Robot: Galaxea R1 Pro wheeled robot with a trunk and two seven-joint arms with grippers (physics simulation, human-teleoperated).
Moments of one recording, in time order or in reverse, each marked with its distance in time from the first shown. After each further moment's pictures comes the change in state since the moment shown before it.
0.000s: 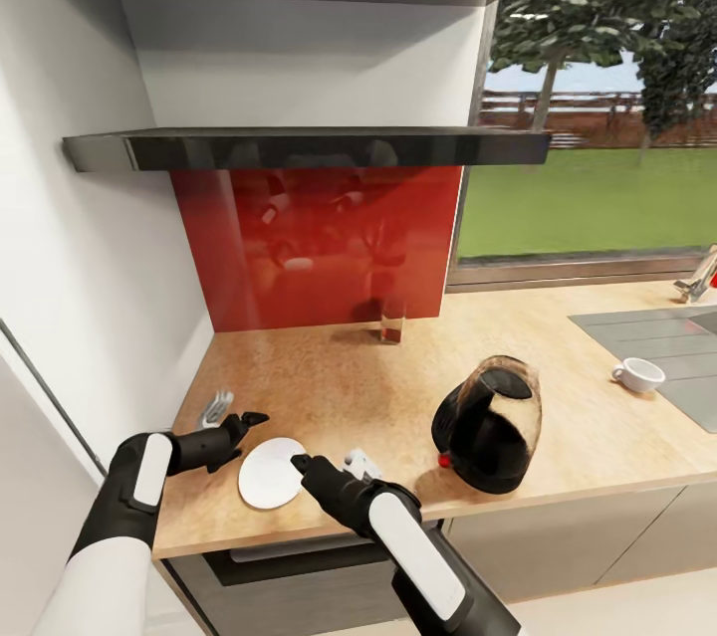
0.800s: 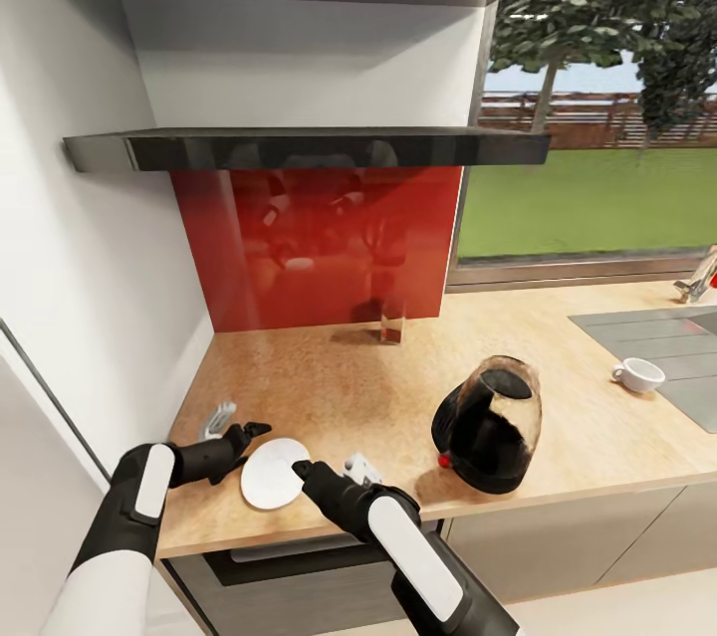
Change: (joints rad) left arm 0.033 -0.012 -0.002 -0.001 0.018 0.000 0.013; right arm 0.000 0.000 0.004 0.031 0.000 0.000 0.002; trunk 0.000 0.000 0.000
